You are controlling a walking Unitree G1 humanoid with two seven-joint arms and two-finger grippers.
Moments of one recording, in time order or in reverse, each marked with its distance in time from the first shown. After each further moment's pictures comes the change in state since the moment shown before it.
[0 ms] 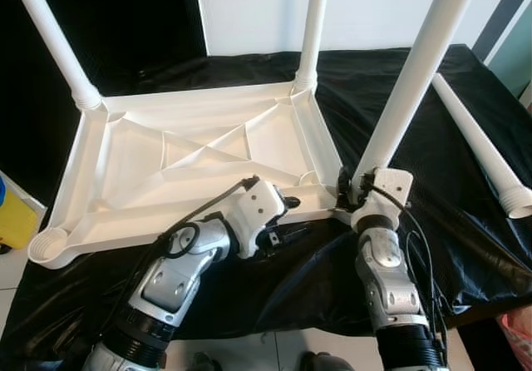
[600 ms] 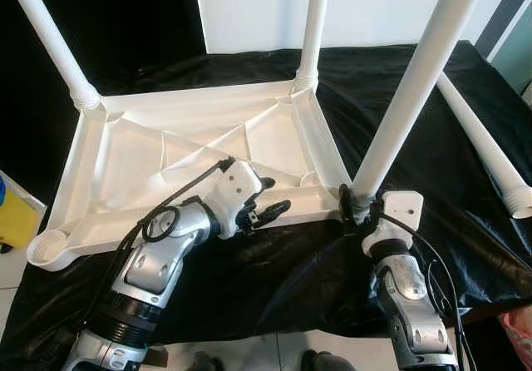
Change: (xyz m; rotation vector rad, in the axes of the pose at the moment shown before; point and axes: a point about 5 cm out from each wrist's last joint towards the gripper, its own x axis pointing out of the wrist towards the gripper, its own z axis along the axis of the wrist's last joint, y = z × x) left arm -0.016 0.030 -0.002 0.019 0.043 0.095; right arm -0.031 -0.014 0.001 -0.042 -0.024 0.174
